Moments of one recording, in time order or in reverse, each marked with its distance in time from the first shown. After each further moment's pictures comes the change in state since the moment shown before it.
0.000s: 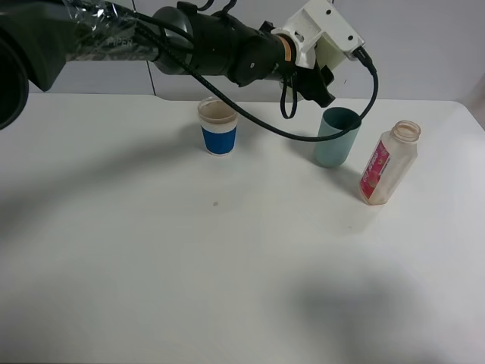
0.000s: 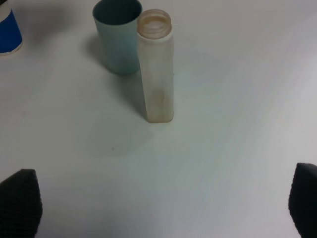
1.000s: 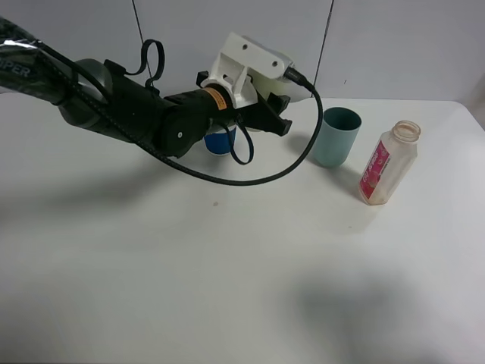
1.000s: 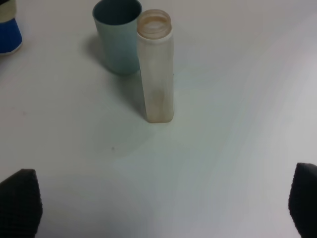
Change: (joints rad) left arm 0.018 -0.248 0.683 -0.327 -0.587 0.003; right arm 0.000 0.000 0.000 0.000 0.000 0.000
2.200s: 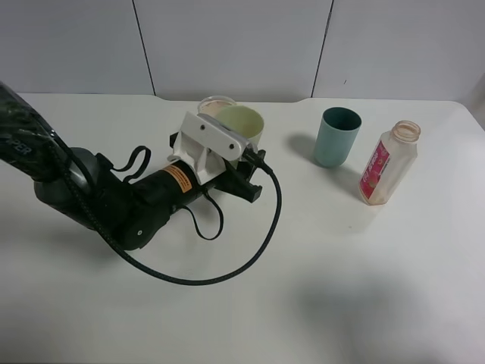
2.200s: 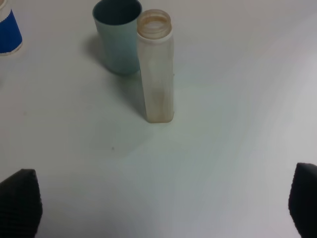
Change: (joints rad) left arm -0.055 0.066 0.404 0.002 -0.555 -0.098; right arm 0.000 0.000 0.000 0.000 0.000 0.000
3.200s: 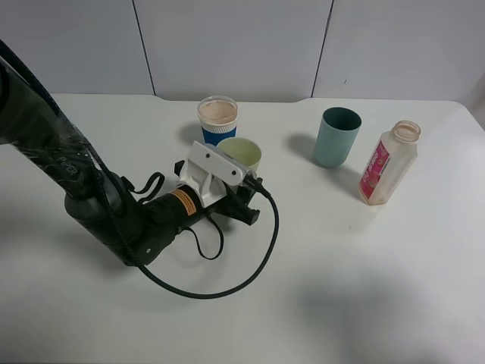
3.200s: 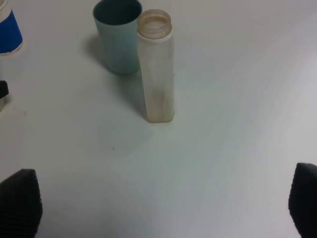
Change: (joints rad) left arm 0.000 0.140 -0.020 0.005 -0.022 -0.063; right arm 0.000 0.000 0.000 0.000 0.000 0.000
